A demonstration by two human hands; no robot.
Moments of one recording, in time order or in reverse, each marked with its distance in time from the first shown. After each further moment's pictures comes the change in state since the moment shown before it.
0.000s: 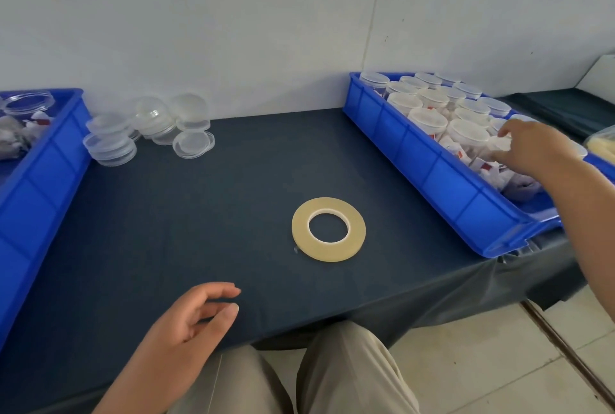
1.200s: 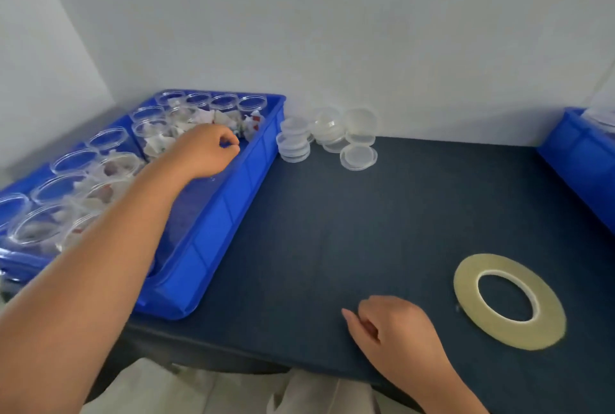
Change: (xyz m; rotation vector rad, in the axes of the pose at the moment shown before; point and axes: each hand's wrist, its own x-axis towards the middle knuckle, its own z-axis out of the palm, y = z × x) left_hand 0.132 0.042 -0.298 0.869 0.515 -0.090; right_hand -0.283 -0.355 0.124 0.665 0.076 -1.072
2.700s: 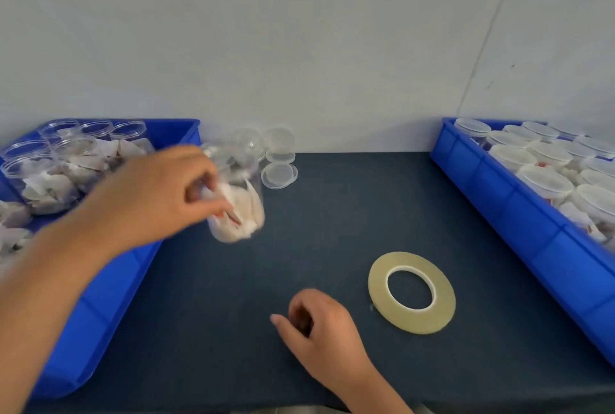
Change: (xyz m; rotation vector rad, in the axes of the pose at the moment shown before) left_hand -0.081 0.121 -0.016 0.076 0.116 0.587; right_hand 0.006 0.003 -0.011 0.389 0.025 0.338
